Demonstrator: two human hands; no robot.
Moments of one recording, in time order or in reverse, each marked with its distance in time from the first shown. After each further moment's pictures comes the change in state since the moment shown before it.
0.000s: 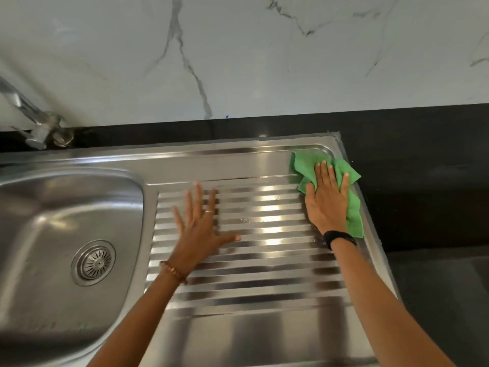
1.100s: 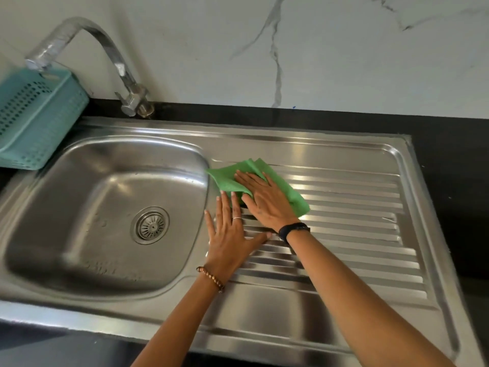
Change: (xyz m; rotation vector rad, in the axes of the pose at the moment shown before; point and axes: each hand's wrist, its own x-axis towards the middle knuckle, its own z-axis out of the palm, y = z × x) left_hand -0.072 -0.026 0.000 -0.005 0.142 -0.250; right_hand -0.052 -0.197 0.029 0.274 -0.236 -0.758
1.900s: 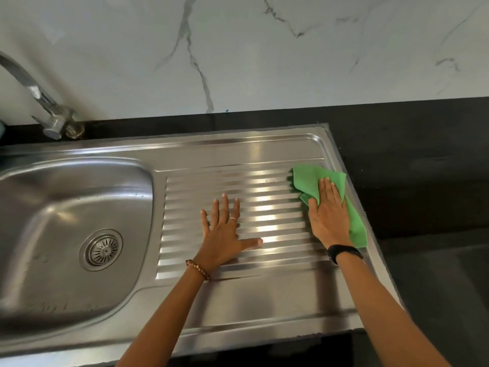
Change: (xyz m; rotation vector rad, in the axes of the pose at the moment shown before) left_hand 0.005 0.064 0.021 -0.025 -0.290 0.306; right_hand -0.173 0.110 -0.058 -0.052 0.284 0.818
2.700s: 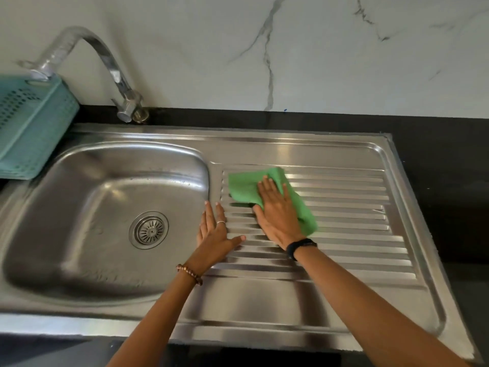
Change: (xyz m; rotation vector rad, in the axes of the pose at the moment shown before) left_hand -0.046 -0.100 -0.035 -0.308 0.012 -0.321; right_hand -0.021 -0.181 0.069 -0.128 -0.152 -0.560
